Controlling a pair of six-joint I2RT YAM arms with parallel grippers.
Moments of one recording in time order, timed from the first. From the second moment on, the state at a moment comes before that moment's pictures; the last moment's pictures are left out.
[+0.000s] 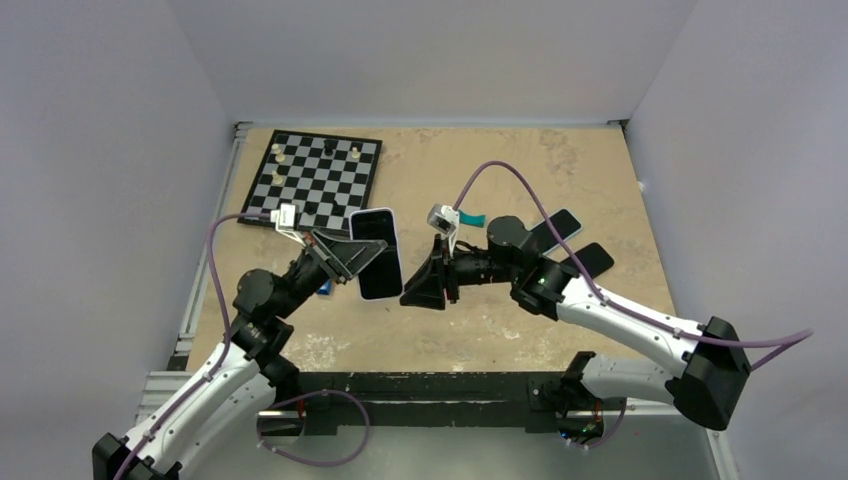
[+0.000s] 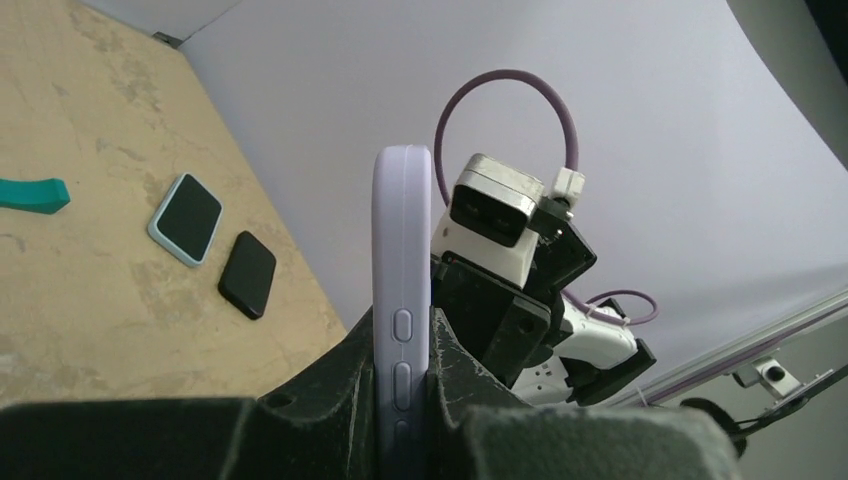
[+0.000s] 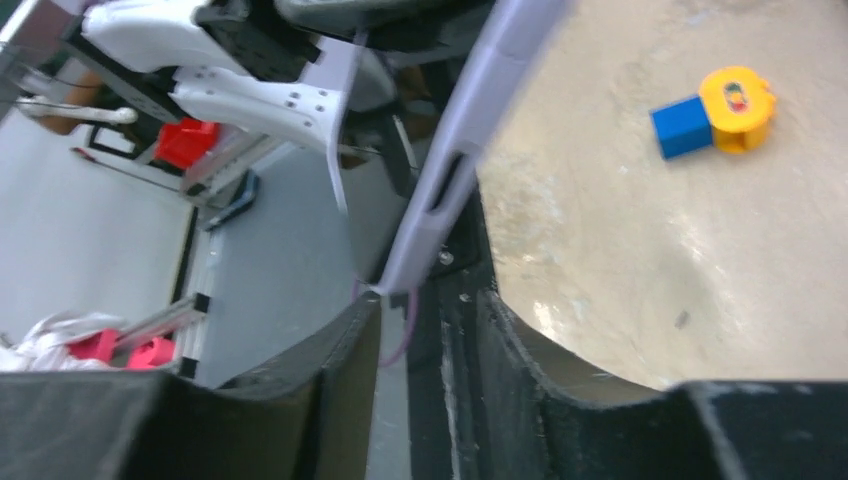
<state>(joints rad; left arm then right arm) -0.55 0.57 0.39 0.49 0.29 -1.19 0.89 1.15 0.81 0.19 -0.68 0.49</state>
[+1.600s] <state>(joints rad) -0.56 0.52 0.35 0.46 0.27 -1.23 0.80 1.34 0.81 0.61 -0.84 0.96</state>
